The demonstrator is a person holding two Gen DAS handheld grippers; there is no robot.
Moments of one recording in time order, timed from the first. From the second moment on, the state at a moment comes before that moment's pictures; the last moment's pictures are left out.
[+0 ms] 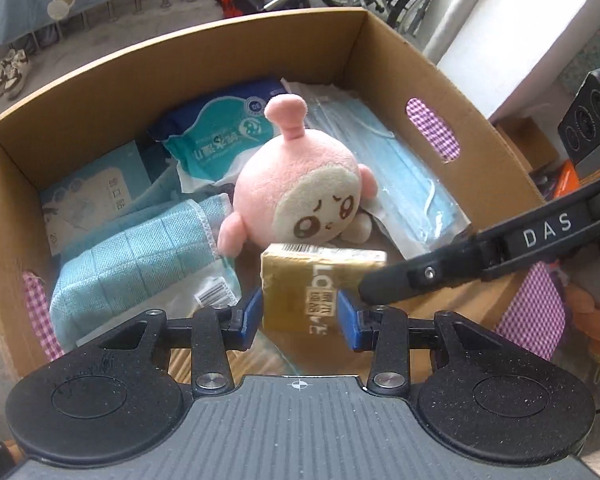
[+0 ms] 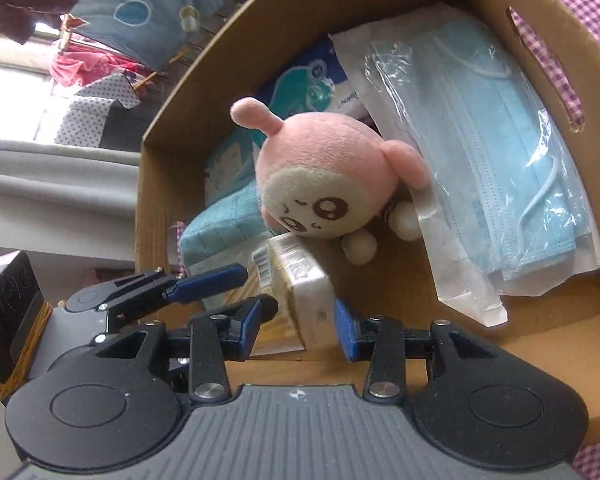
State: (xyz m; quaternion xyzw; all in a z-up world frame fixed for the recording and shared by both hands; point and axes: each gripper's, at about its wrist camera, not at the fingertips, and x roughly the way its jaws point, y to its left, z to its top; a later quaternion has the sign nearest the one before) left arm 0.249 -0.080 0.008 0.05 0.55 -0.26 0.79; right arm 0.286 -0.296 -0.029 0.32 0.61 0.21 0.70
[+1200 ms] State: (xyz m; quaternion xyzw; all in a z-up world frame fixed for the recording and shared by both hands) left arm 0.180 0.071 0.051 -0.10 0.40 -0.17 0.89; right arm 0.320 -0.219 -0.071 0.29 0.75 0.17 0.58
